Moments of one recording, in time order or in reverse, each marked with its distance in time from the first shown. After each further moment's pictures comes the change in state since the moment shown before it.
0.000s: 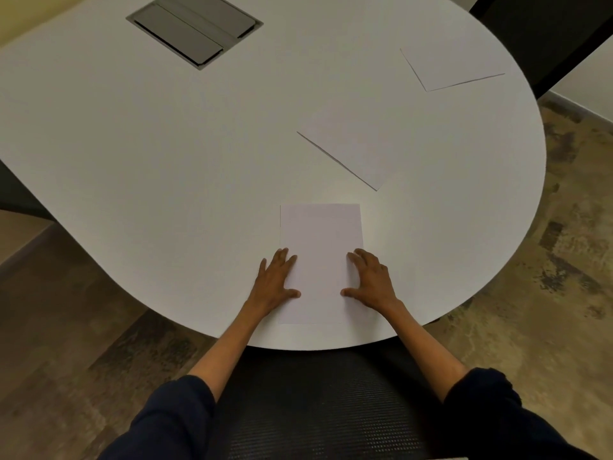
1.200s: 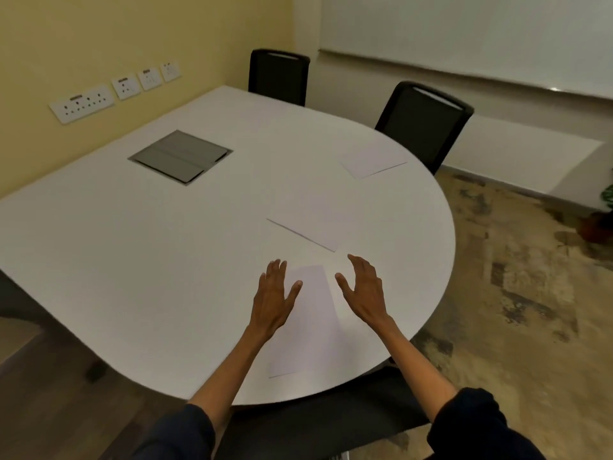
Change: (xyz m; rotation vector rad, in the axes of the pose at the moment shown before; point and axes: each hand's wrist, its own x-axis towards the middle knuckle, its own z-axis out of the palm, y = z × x) left_hand -0.039 0.102 -0.089 -0.143 0.476 0.178; right_hand -0.073 -0.035 -0.110 0.338 0.615 0.071
